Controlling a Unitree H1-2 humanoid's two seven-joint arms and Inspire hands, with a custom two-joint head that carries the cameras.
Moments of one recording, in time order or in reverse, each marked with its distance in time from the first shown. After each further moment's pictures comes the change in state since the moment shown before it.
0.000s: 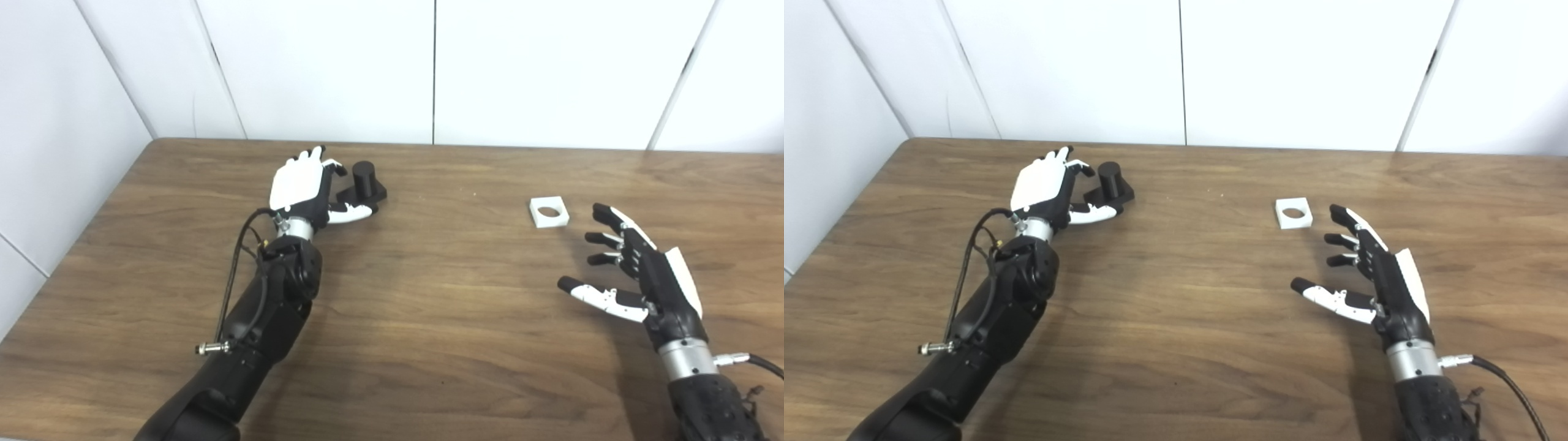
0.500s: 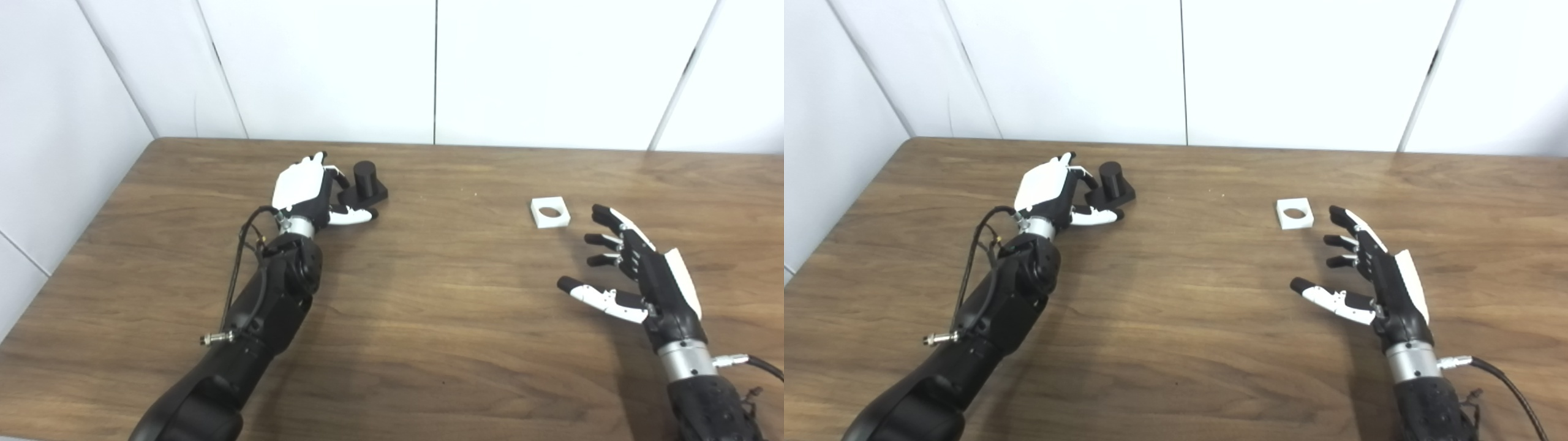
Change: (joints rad) left arm -0.055 0.009 -0.017 0.119 -0.051 -0.023 0.012; right arm 0.004 0.006 0.001 0.000 -0.009 0.000 -0.005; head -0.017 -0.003
